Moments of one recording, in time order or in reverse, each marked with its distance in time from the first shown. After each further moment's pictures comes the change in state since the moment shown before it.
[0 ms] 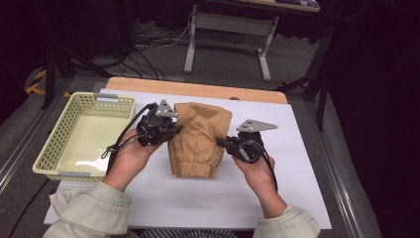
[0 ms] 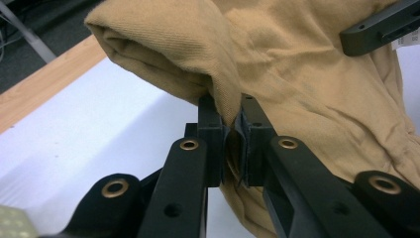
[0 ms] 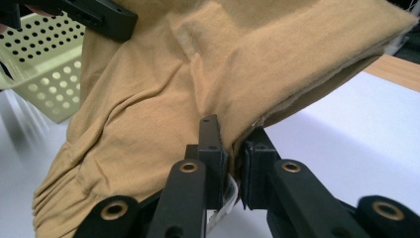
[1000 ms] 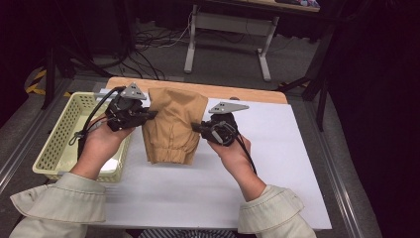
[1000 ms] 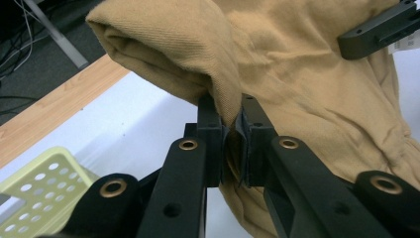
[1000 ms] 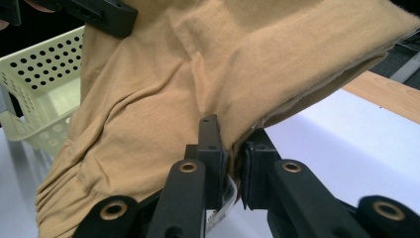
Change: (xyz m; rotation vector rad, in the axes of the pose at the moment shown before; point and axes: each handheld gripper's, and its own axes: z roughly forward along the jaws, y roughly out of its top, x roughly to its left) left arm 0.061 -0.012 -0.041 -0.008 0.026 -0.021; right arm 0.026 0.053 0.052 -0.001 0.041 -0.026
